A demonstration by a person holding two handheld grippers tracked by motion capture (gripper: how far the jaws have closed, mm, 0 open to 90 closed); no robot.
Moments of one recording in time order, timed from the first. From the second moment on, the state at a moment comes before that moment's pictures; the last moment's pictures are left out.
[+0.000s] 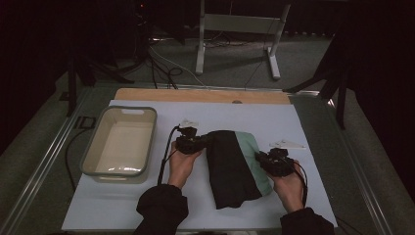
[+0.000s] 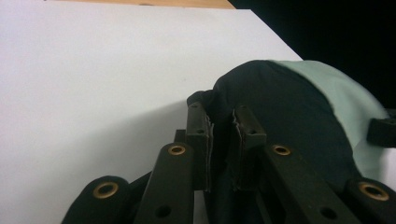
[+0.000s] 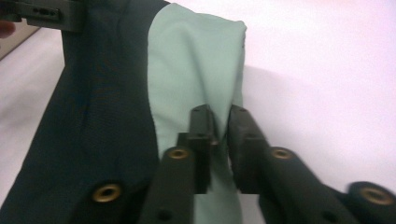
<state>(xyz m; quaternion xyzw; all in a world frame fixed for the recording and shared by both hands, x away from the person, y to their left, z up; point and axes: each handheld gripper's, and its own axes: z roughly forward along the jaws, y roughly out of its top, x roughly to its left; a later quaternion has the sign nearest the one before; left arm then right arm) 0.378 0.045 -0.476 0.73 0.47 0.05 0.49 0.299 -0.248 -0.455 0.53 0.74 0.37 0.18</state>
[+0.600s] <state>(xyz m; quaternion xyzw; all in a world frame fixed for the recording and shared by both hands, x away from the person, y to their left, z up) 0.383 0.046 -0.482 0.73 0.48 0.04 0.49 0.267 -0.265 -0.469 0.52 0.76 0.36 0.18</state>
